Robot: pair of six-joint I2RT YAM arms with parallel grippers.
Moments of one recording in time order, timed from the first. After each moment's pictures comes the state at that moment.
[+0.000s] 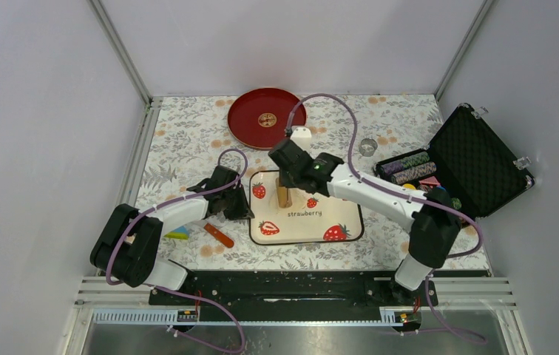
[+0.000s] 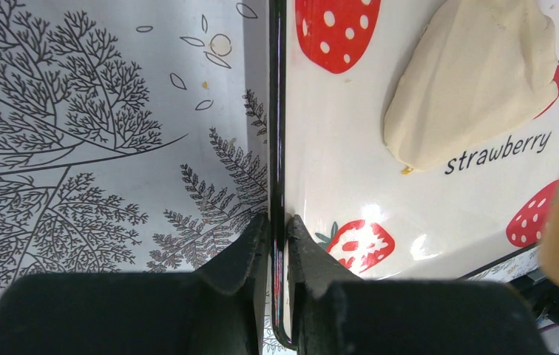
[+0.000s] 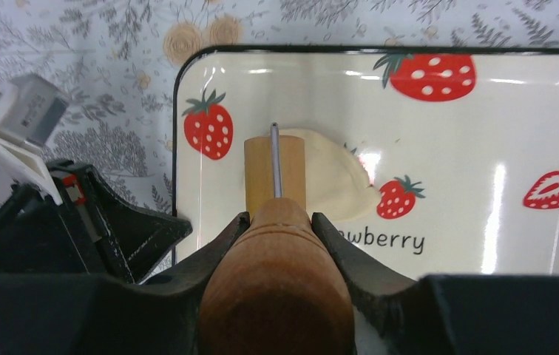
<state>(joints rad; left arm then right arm) -0.45 1.43 0.63 -0.24 0.20 -0.65 0.95 1.70 1.42 -0.65 0.45 0.74</state>
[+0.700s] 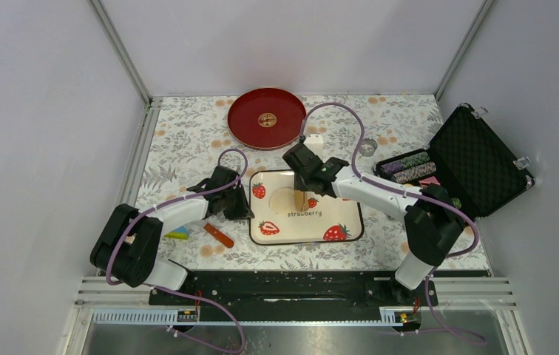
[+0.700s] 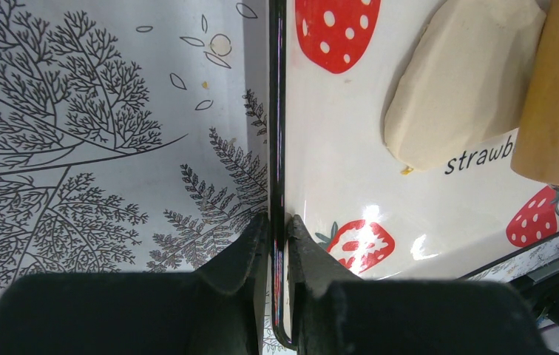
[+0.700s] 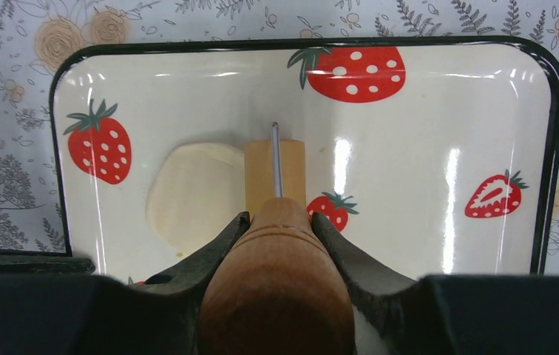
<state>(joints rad) -0.46 1.43 0.63 -0.24 0.20 -0.65 0.84 1.68 1.24 -0.55 0.43 0.67</state>
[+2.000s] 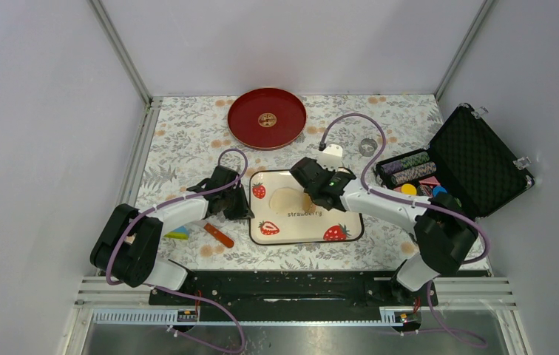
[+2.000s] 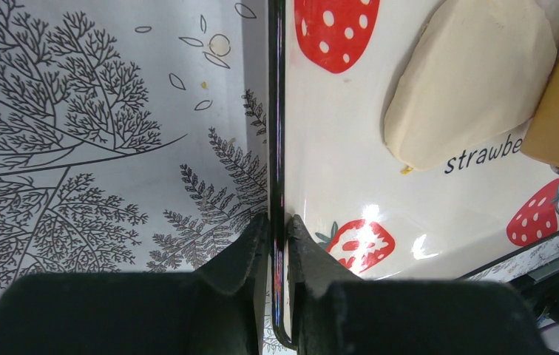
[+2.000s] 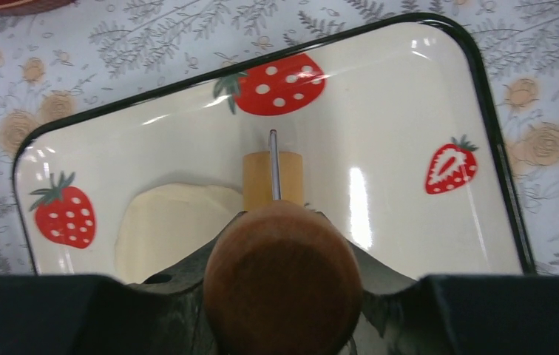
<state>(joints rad) -0.46 1.43 0.63 -0.24 0.20 -0.64 0.86 1.59 1.05 -0.45 0.66 0.90</state>
